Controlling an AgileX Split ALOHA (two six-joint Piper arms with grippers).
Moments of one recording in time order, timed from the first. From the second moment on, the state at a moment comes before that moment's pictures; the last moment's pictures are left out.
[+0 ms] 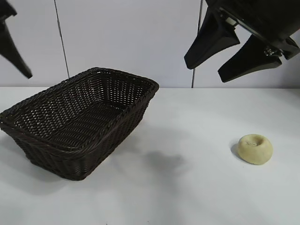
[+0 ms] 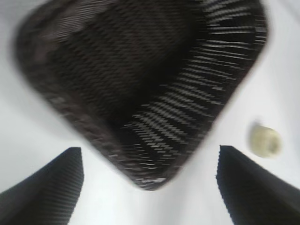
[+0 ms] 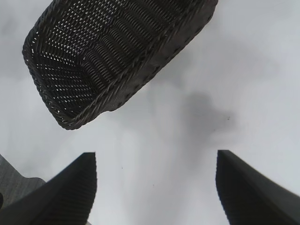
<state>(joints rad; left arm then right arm) -0.20 1.33 -0.88 -0.26 0.78 -0.56 0.29 1.41 -1.01 0.64 0.73 -0.41</state>
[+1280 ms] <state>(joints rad) -0.40 1.76 -0.88 -0.10 0.50 -1.08 0.29 1.41 -1.01 0.64 0.73 -0.41</state>
